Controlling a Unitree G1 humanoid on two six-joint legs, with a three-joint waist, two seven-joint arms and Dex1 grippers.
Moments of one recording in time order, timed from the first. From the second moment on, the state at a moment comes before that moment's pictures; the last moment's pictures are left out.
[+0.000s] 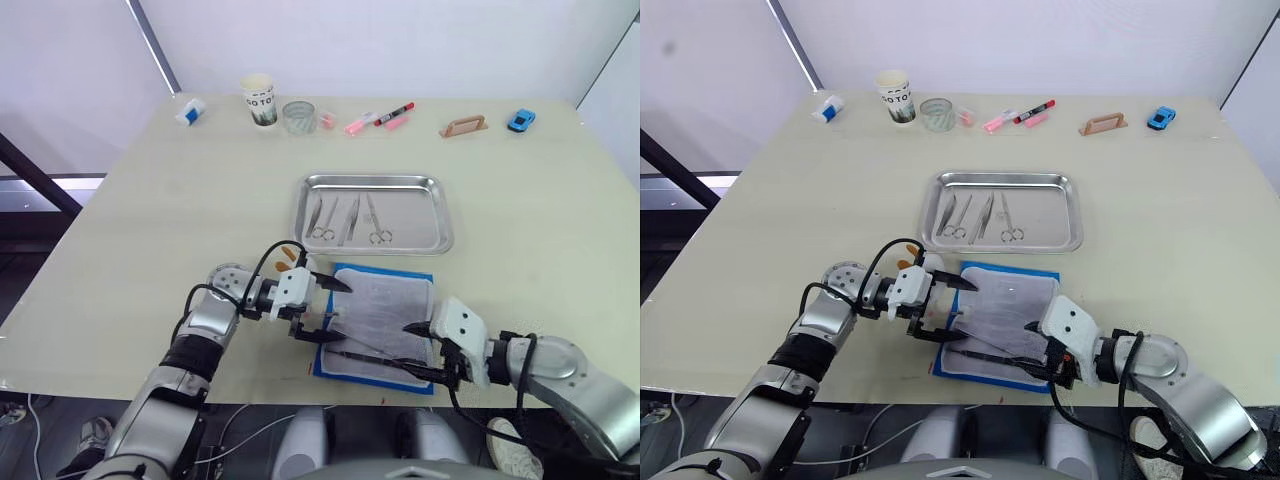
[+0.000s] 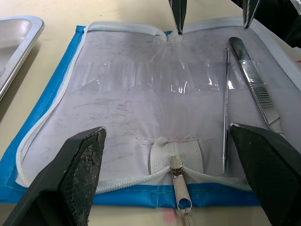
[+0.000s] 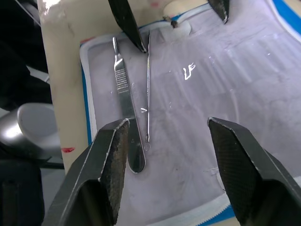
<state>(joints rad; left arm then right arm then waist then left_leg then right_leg) -0.46 0.50 -0.25 0.49 -0.17 -0.33 -1.49 0.05 -0.70 0.27 -0.71 0.36 0.72 0.69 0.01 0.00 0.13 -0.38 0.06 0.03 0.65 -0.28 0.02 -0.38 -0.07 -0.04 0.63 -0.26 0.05</state>
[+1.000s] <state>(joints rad) -0.46 0.51 -0.25 0.49 -0.17 -0.33 -1.49 0.03 -0.71 0.38 -0.67 0.20 0.65 0.67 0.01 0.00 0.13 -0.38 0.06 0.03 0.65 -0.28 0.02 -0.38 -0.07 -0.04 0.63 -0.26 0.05</state>
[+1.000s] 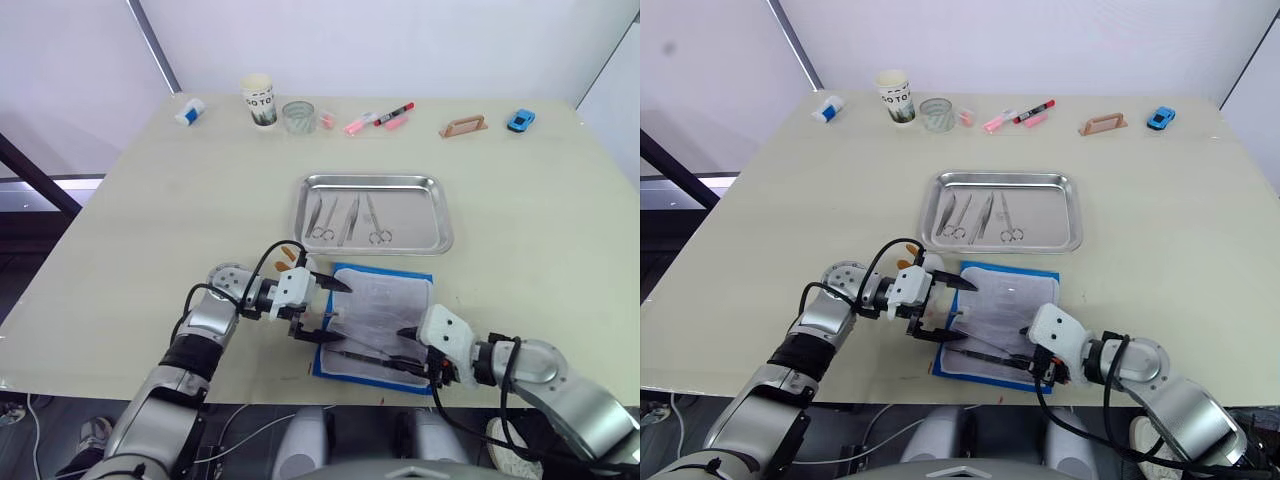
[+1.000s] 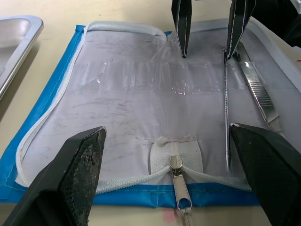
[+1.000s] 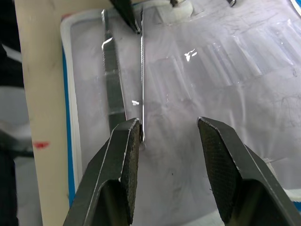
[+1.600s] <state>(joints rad) -0.47 0.51 -0.26 0.49 -0.17 -0.33 -1.49 0.02 -0.71 0.43 -0.66 0.12 0.58 0.70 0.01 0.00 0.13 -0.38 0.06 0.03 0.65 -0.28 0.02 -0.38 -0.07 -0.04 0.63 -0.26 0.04</state>
